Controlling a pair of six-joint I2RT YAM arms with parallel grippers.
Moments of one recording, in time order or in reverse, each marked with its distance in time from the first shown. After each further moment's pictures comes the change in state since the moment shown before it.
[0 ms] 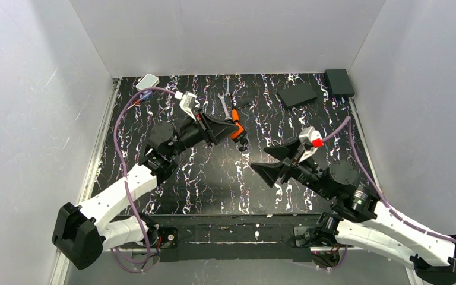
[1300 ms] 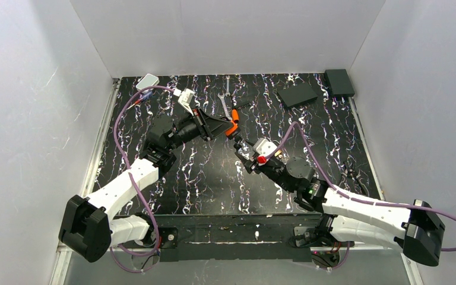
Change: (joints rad) left arm 0.133 0.090 0.009 -0.007 0.109 -0.039; right arm 0.000 0.392 -0.198 0.557 0.110 -0.591
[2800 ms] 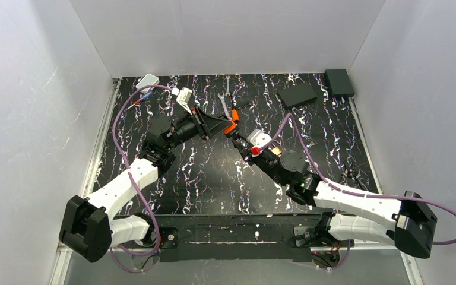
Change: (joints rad) left arm 0.012 0.000 0.000 0.027 0.022 0.000; right arm 0.000 0.116 0.100 0.077 0.037 -0.015
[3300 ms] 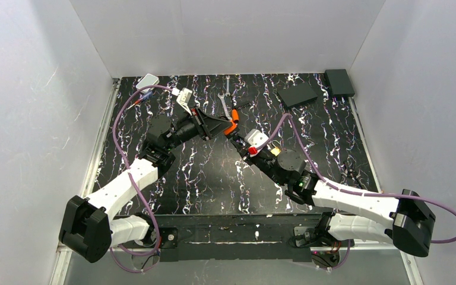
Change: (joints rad) left arm 0.000 -0.002 -0.006 0.007 0.001 -0.001; right arm 0.000 0.023 0.008 -0.008 0.006 -0.001
